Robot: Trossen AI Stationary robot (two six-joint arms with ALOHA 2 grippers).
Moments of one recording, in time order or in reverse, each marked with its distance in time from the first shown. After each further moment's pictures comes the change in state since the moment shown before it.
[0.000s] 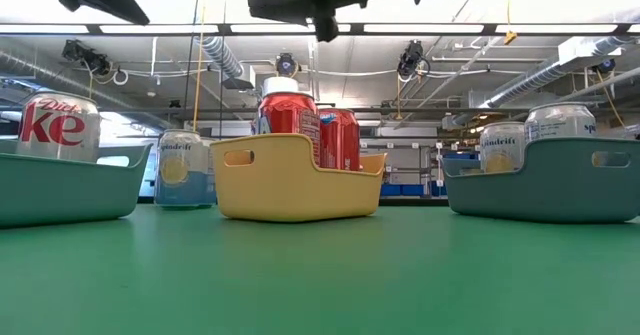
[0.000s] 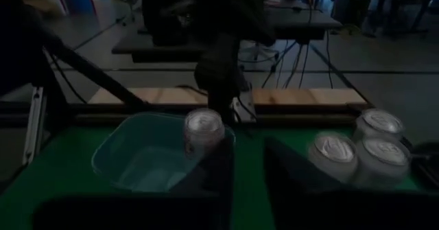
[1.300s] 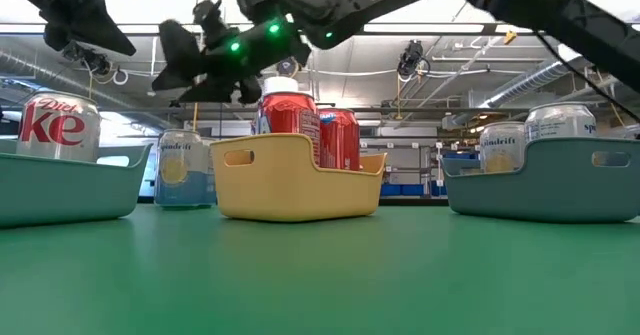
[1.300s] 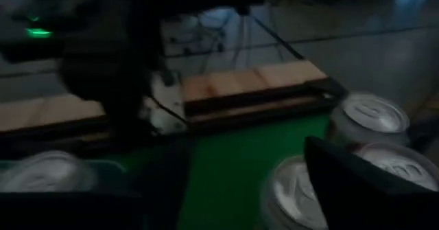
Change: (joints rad) left arm 0.233 -0.338 -0.196 0.170 0.160 0.158; right arm -0.093 0.666 0.790 -0.202 0.141 0.076
